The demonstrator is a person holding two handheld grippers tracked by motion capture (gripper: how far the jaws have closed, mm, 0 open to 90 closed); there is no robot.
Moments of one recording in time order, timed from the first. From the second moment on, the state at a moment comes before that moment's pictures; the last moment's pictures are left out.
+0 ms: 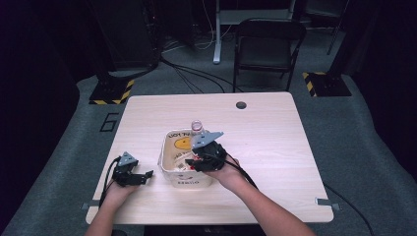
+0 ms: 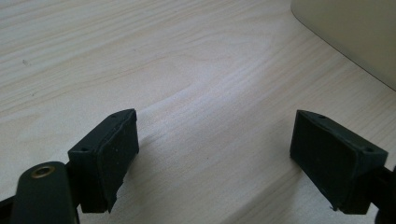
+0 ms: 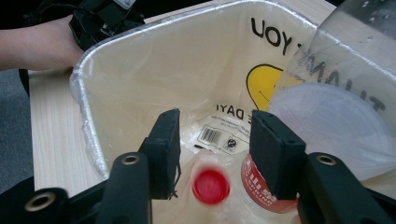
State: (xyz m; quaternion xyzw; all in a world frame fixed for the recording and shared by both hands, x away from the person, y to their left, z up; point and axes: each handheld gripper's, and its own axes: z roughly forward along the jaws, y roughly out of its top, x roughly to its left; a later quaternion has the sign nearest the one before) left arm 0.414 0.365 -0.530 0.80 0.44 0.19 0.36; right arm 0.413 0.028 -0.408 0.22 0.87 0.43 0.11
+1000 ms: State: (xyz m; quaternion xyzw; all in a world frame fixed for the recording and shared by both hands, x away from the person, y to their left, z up) left arm 0.414 0.365 -0.530 0.80 0.44 0.19 0.36; right arm 0.395 -0.013 -0.393 0.23 0.86 0.44 0.13
